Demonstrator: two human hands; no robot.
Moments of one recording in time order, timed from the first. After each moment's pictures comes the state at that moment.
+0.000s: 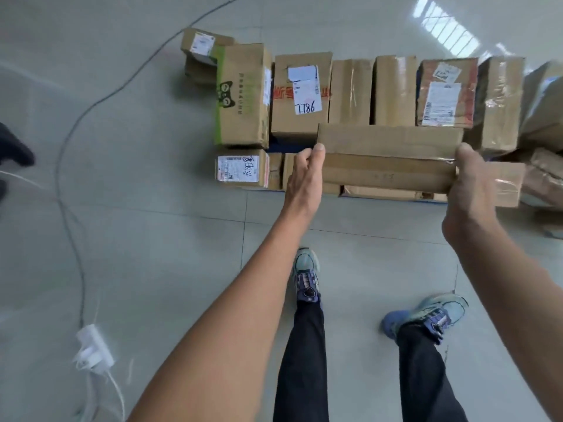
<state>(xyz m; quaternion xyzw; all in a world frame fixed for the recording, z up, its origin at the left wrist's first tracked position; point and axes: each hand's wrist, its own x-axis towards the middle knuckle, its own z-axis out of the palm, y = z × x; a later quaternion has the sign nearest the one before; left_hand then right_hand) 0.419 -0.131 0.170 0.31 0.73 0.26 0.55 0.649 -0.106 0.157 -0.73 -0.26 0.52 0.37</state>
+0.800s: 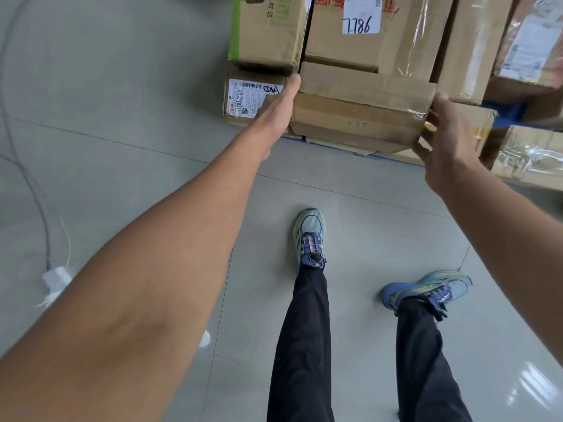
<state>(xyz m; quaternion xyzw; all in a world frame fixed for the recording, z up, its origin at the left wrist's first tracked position) 0.272 -0.116 0.066 0.25 0.74 0.17 0.61 0.534 -0.100 0.078 -0.71 -0.25 0.61 0.24</state>
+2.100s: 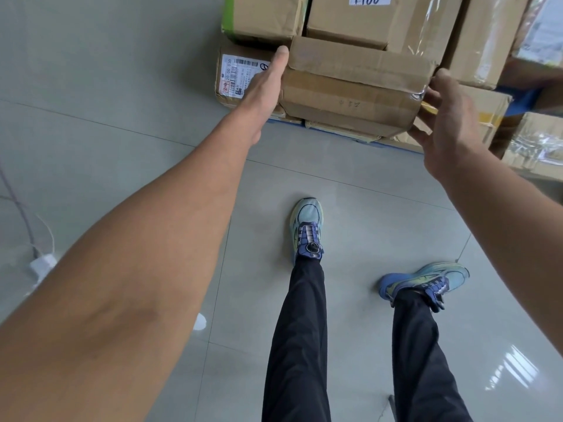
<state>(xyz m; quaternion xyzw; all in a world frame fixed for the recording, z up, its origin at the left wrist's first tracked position) 0.259 -0.119 0.040 0.25 0.75 0.18 0.59 0.522 -0.095 0.072 -0.69 -0.26 0.63 0.24</state>
